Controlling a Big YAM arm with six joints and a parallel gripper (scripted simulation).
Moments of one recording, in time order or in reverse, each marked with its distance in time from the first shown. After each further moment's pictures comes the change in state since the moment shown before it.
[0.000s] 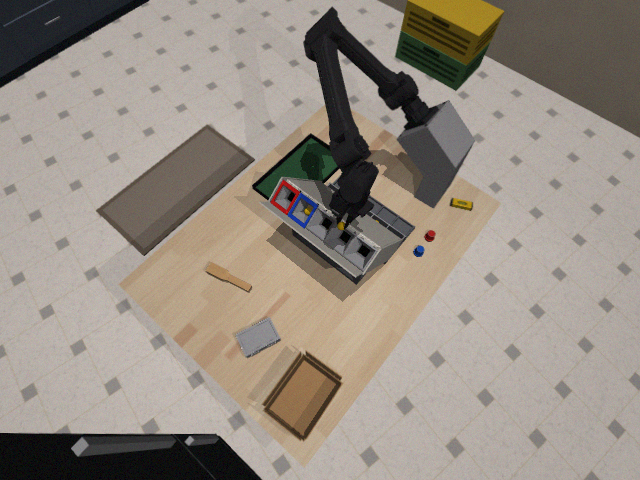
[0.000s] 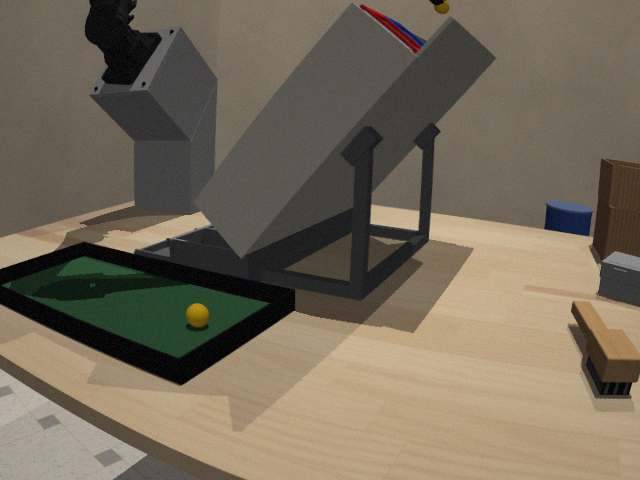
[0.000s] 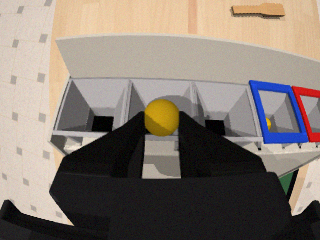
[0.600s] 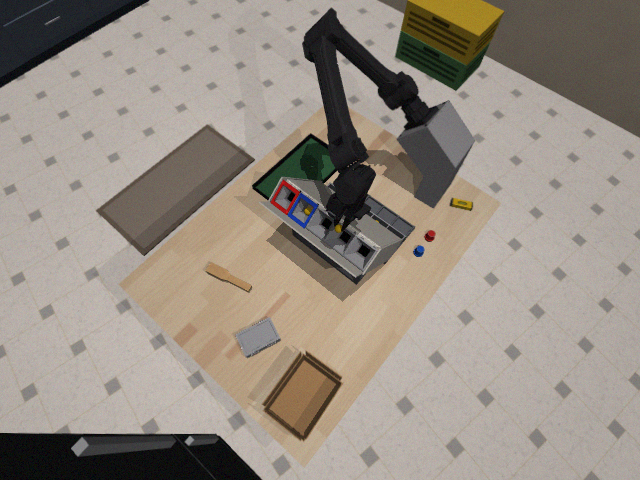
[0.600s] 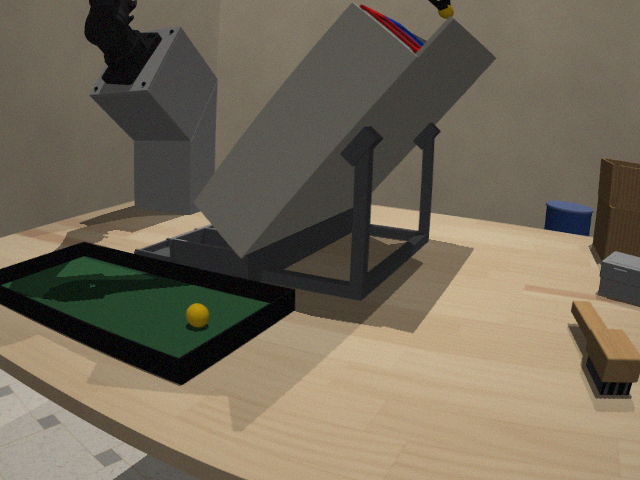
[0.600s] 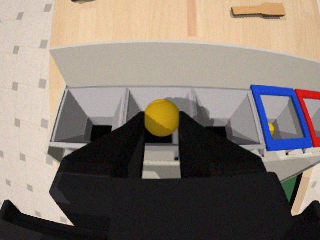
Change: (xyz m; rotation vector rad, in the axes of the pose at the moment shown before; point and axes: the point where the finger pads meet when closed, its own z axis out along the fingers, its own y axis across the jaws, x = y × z) arm -0.003 -0.003 0.011 0.000 -0.012 0.029
